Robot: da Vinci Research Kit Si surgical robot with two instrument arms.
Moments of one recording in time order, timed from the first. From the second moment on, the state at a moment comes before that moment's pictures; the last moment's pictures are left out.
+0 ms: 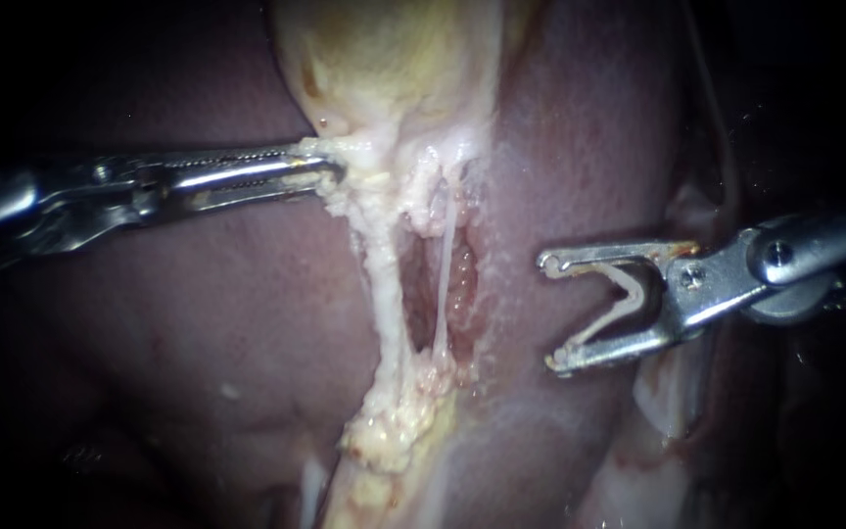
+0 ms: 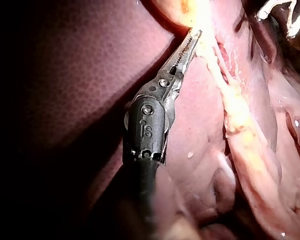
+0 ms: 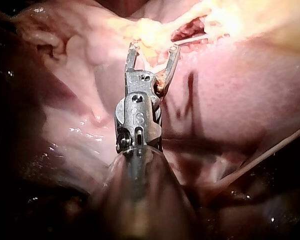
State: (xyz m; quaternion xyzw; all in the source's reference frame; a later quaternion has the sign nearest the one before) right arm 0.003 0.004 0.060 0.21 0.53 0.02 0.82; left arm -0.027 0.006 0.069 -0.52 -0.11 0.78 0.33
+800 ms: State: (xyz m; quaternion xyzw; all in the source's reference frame) right arm 0.003 0.004 0.060 0.21 0.53 0.01 0.82; left arm -0.020 0.016 0.063 -0.52 -0.08 0.83 0.20
